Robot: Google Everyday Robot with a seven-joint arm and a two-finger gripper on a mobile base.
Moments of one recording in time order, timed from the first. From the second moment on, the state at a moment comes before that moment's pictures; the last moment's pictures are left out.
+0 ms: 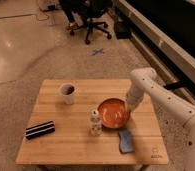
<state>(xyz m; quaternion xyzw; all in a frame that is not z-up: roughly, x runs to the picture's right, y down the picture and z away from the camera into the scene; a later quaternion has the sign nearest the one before) 0.181 0.115 0.872 -0.20 -0.33 -0.68 0.62</state>
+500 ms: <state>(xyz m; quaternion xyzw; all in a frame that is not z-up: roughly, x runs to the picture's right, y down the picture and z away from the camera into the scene) 0.126 0.062 0.911 -0.14 -0.32 -0.71 0.62</state>
